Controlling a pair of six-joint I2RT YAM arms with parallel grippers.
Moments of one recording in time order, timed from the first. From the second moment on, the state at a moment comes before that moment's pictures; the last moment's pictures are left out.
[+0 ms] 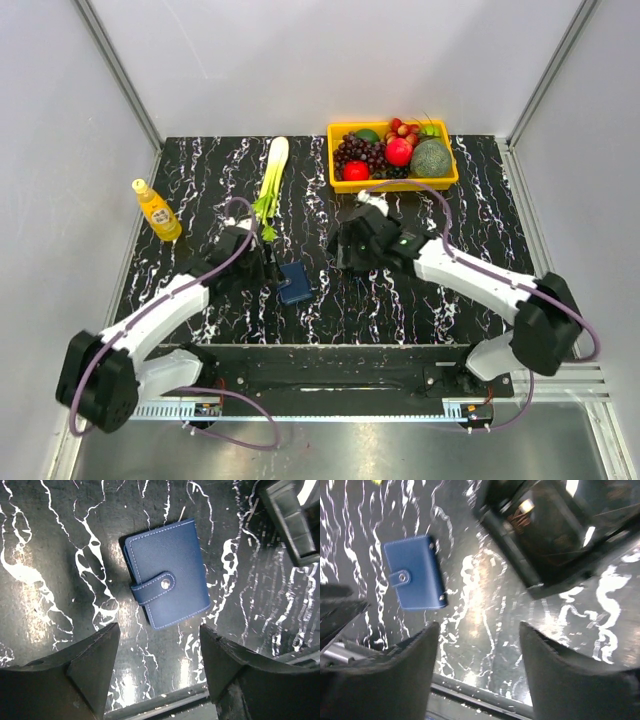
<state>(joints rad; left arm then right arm) -0.44 1.04 0.63 -0.45 0.09 -0.60 0.78 1.41 1.09 -0.54 0.19 0.73</state>
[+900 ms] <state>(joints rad) -0.51 1.42 0.81 -0.40 0.04 -0.29 0.83 1.63 0.95 -0.15 -0.17 0.91</state>
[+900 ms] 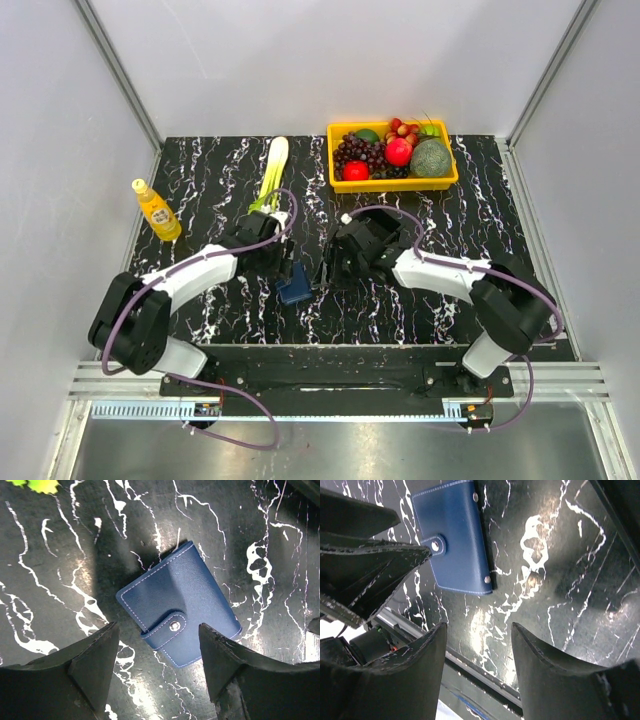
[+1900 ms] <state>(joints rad) -0.56 1.43 0.72 -0.27 0.17 -0.35 0.83 1.51 0.84 -0.17 -0.19 0.89</state>
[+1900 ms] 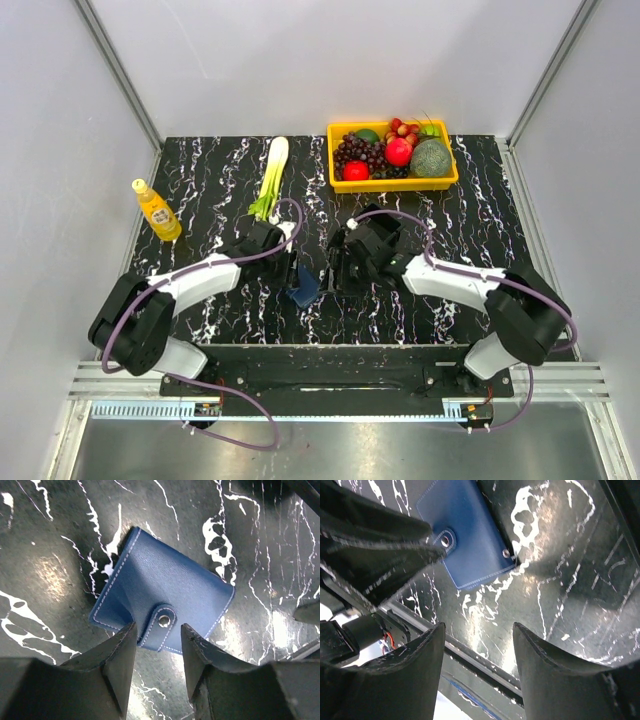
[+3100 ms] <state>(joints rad) -0.55 1.47 0.64 -0.16 0.44 -0.44 0.83 1.84 1.11 -0.27 -0.10 0.80</state>
